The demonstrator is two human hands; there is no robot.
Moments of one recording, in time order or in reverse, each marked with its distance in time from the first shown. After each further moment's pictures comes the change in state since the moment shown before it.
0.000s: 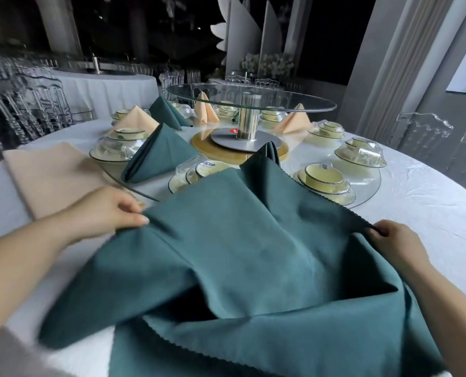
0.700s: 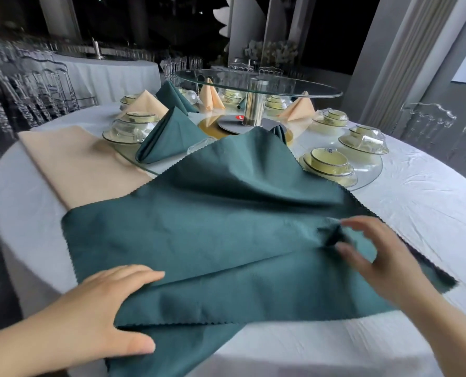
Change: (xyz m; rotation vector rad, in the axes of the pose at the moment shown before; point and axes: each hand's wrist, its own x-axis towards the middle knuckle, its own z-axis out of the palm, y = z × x) left_hand -0.139 -0.035 0.036 0.302 -0.333 0.205; right_hand -0.109 -0.034 -0.007 0.185 0.037 -0.656
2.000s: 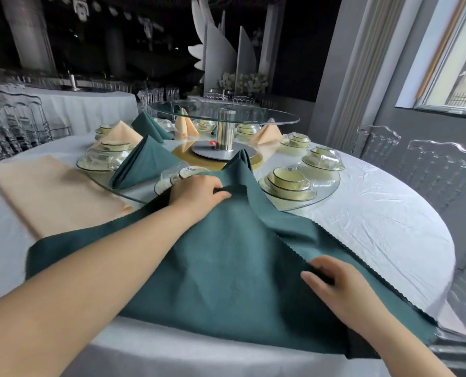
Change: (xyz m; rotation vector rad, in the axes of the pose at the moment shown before) left_hand 0.169 0.120 -0.055 0.101 0.539 0.013; right_hand -0.035 -0.026 -0.017 0.112 -0.158 0.418
